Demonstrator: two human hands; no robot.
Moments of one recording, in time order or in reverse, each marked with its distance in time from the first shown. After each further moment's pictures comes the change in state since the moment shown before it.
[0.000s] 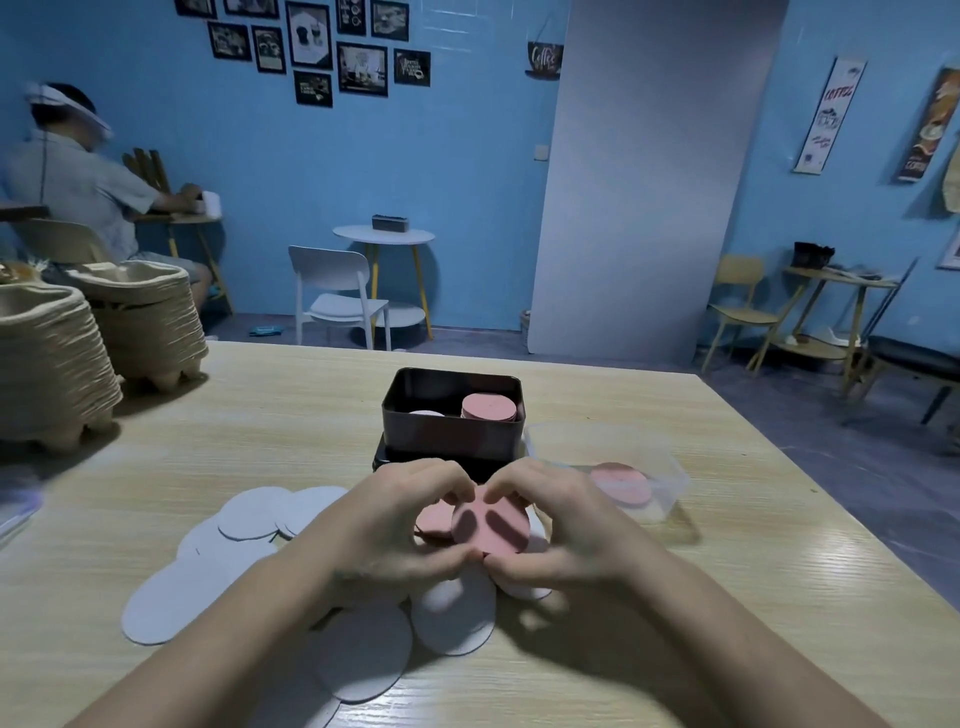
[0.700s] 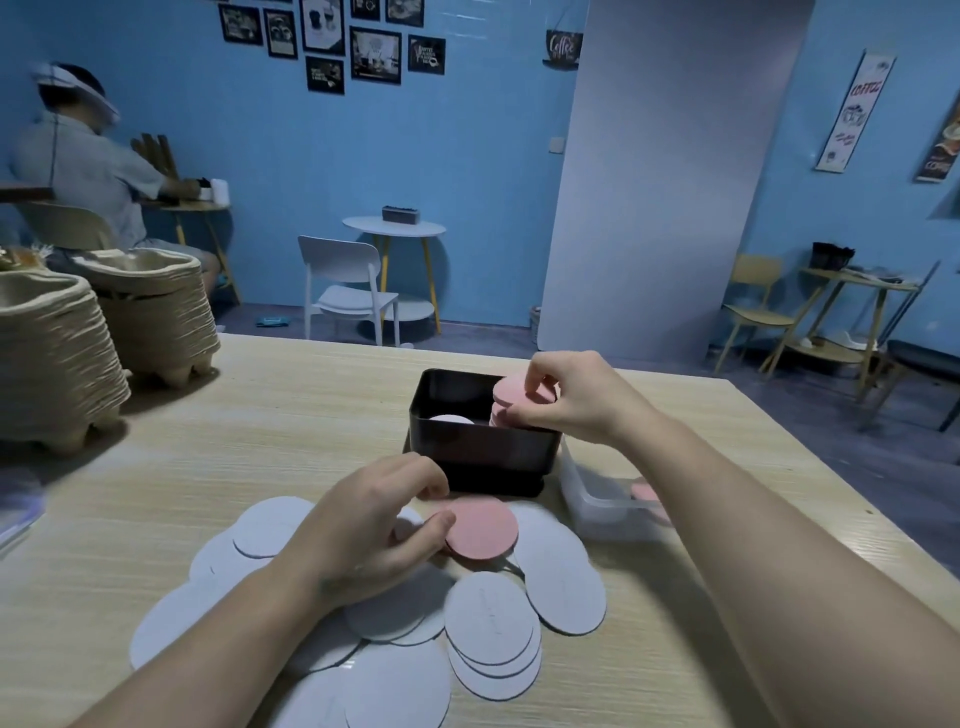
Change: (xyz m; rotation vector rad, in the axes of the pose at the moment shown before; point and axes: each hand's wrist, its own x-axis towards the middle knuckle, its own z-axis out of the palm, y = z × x) left_hand -0.022 -0.048 -0.012 0.143 0.103 -0.110; right_hand 0.122 0.058 -0.036 -0.246 0.042 0.387
